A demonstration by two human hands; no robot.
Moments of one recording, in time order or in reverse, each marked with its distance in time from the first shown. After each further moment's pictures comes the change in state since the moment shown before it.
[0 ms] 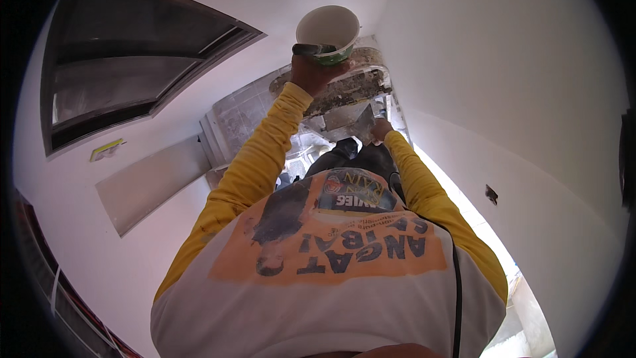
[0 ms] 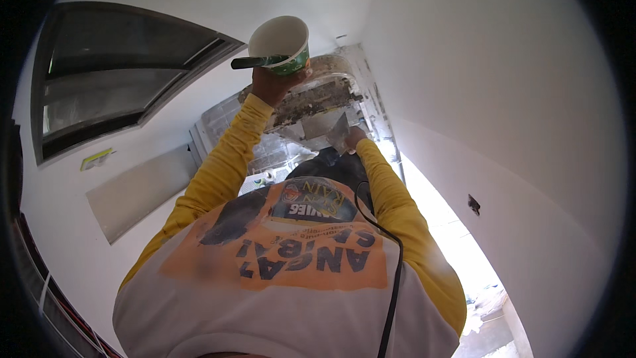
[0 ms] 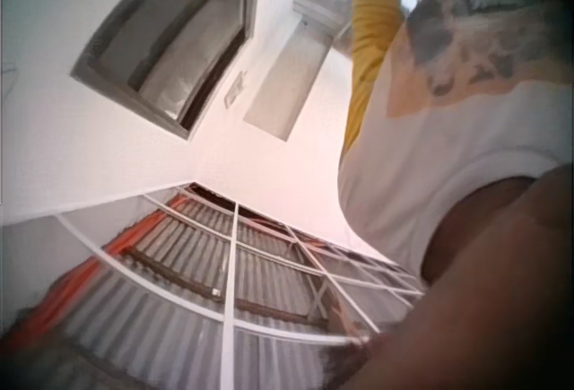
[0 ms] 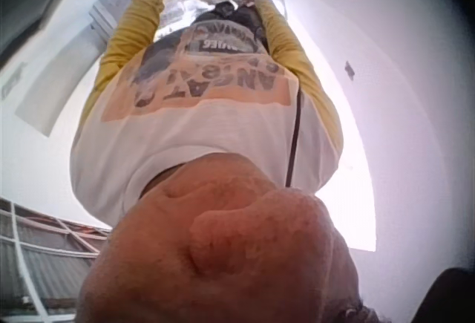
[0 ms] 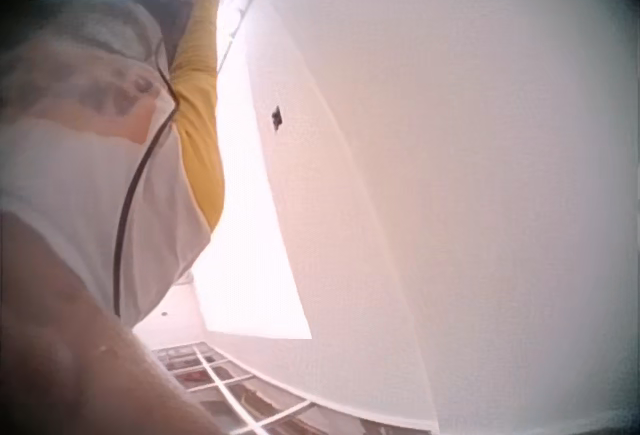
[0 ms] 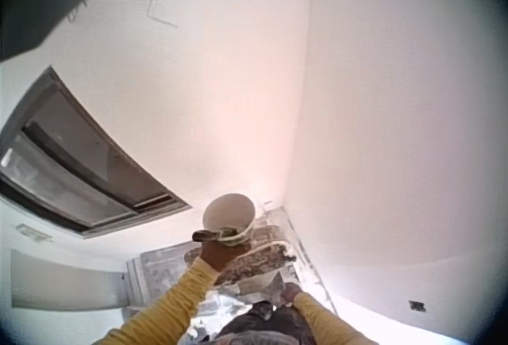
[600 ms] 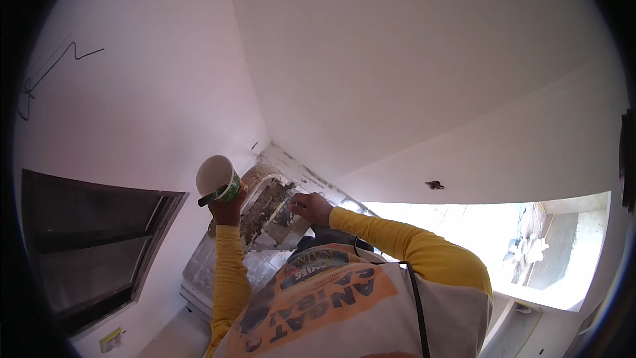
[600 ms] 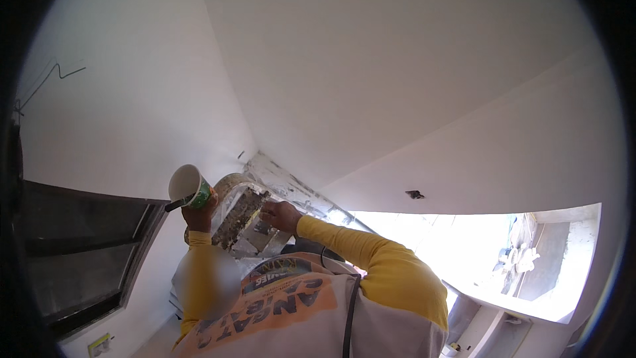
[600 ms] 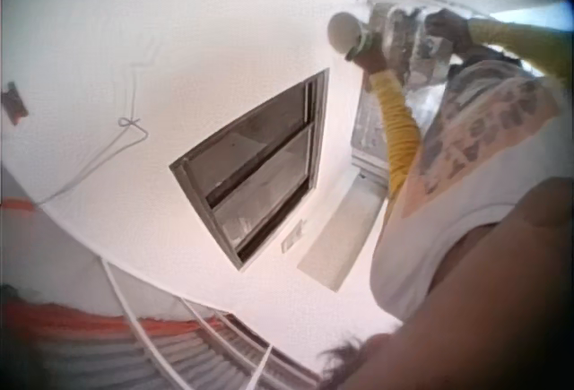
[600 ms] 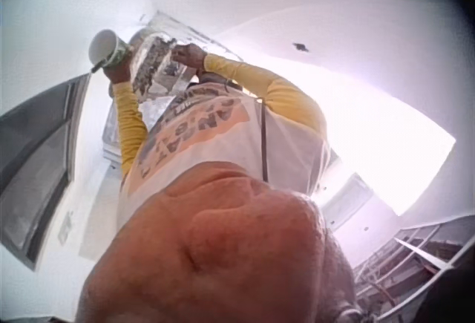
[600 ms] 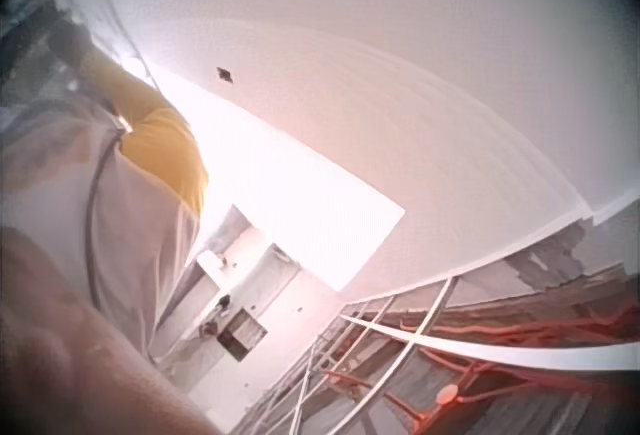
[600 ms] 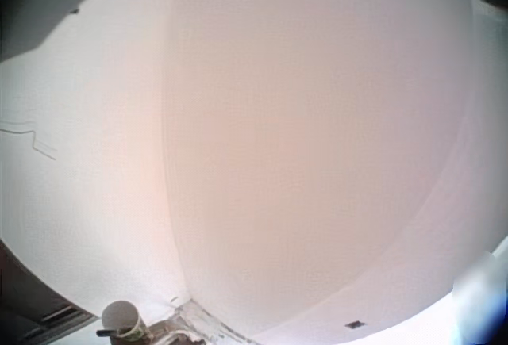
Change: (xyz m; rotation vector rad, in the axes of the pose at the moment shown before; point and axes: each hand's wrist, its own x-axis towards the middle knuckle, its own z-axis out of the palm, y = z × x) left_hand 0.006 -0.008 0.010 -0.218 0.020 0.001; right_hand -0.179 -0.104 -0.134 0.483 0.614 -0.284
